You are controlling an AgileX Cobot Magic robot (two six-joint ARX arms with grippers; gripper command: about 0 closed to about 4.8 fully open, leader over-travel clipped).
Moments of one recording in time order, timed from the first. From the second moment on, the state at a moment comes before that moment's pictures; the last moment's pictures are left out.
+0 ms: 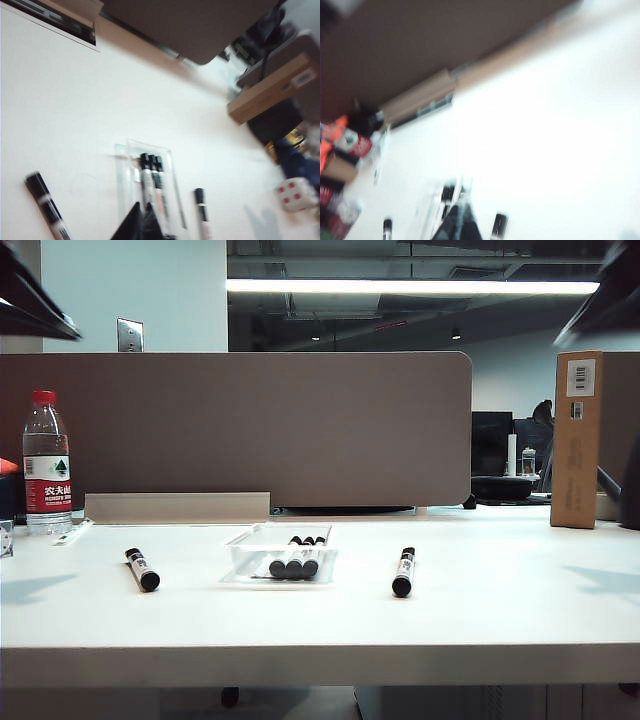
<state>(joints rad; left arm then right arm) -0.01 1.02 0.71 0.03 0.47 -0.50 0.05 1.11 0.75 0.11 -0.36 0.58</state>
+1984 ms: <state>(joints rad) -0.17 1.83 1.16 -0.42 0.28 -0.24 0.41 1.88 1.27 -0.44 -0.16 0.41</state>
